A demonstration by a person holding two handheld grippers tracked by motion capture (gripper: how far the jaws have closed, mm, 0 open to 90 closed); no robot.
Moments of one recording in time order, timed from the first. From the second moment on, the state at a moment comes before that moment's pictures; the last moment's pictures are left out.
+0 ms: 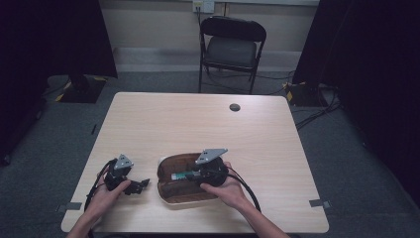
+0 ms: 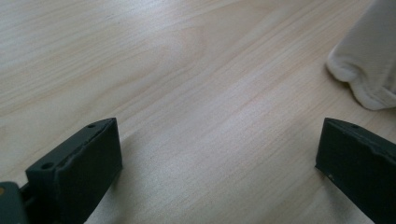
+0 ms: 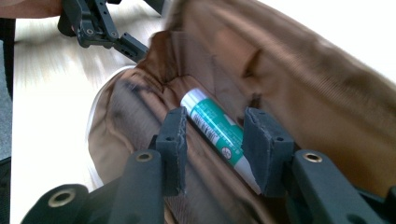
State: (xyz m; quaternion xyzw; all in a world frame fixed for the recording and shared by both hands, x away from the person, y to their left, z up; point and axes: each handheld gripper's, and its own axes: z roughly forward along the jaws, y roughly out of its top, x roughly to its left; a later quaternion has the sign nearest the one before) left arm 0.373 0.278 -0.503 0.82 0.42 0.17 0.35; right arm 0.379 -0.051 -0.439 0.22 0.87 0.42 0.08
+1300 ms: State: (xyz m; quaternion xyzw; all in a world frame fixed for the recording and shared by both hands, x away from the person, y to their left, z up) left arm 0.373 0.278 -0.503 0.82 0.42 0.17 0.35; right arm 0.359 -0.144 -0.418 0.32 0.82 0.46 0.13
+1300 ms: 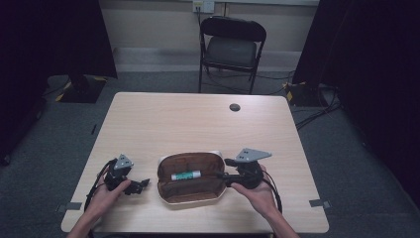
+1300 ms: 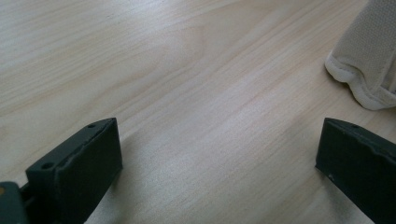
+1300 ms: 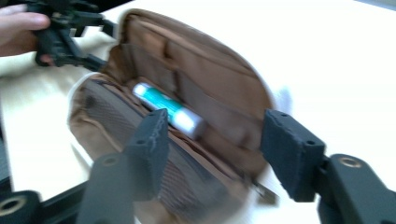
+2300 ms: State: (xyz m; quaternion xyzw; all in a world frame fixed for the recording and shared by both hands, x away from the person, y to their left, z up) left arm 0.373 0.278 -0.503 0.82 0.42 0.17 0.35; right arm 0.380 -0.285 -0.476 0.53 0.75 0.34 0.19
